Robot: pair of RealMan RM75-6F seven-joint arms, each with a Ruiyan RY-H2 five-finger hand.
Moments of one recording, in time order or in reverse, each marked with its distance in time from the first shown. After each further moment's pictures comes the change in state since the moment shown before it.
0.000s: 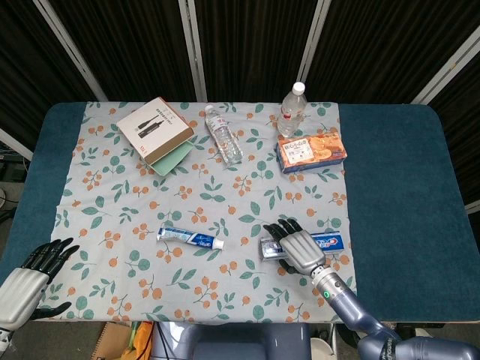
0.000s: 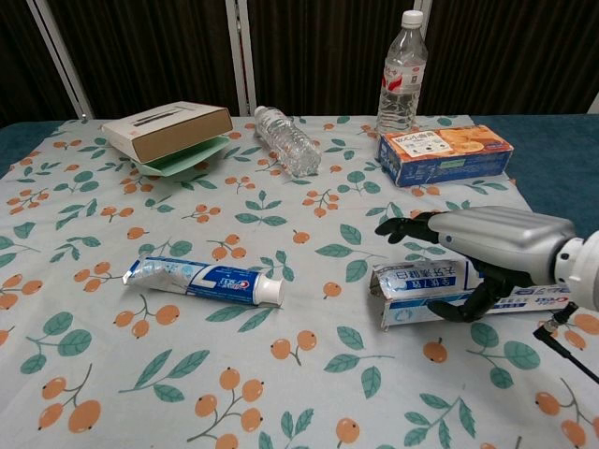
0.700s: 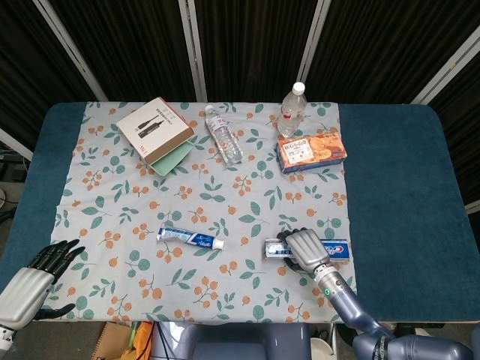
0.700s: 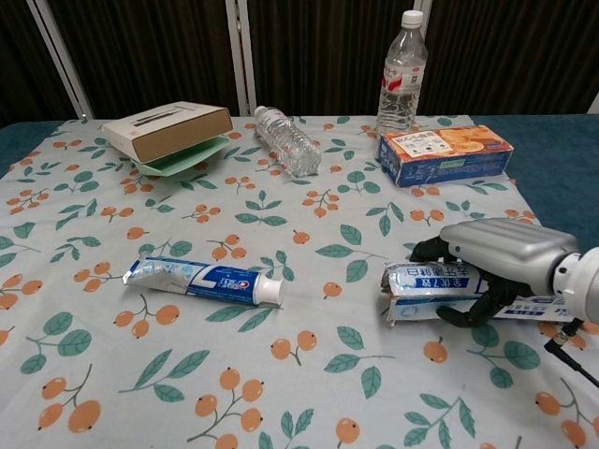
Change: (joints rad) left arm -0.018 0.014 0.000 -0.024 0.013 -0.041 -0.016; right arm -0.003 -0.045 -0.038 0.079 0.001 0.073 0.028
